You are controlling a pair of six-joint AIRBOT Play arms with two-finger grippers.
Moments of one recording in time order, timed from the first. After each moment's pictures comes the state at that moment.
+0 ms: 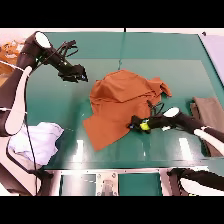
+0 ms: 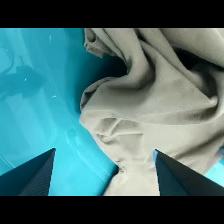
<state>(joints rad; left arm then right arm) -0.13 -1.85 1.92 1.06 -1.50 -1.41 0.19 -1.29 0.58 -0.60 0.88 1.42</state>
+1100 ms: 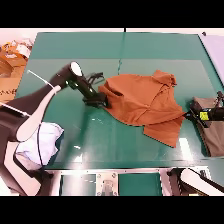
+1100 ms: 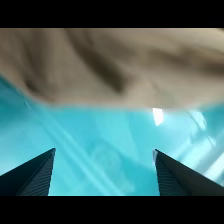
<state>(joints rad) -0.38 -1.85 1.54 0.94 -1.30 -1.39 -0.61 -1.13 0.77 -1.05 1.14 1.51</state>
